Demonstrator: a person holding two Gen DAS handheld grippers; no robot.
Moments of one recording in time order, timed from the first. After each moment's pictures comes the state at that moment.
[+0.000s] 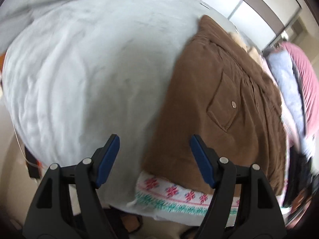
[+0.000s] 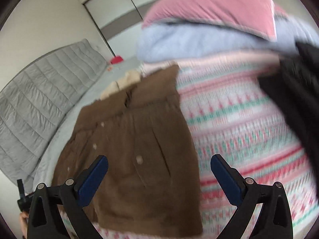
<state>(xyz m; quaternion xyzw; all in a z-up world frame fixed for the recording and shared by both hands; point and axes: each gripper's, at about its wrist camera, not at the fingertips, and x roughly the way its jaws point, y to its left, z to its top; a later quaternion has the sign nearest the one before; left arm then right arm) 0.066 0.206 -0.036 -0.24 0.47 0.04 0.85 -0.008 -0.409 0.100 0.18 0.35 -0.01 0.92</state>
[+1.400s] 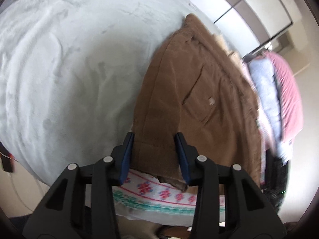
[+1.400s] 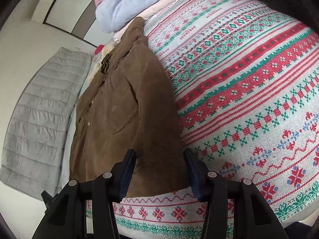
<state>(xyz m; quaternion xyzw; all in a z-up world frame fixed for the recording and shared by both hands) 0.065 0.195 -0.049 -0.32 0.45 -0.04 0.83 -0.037 -0.432 -0.005 0.36 0.42 0.01 0.83</state>
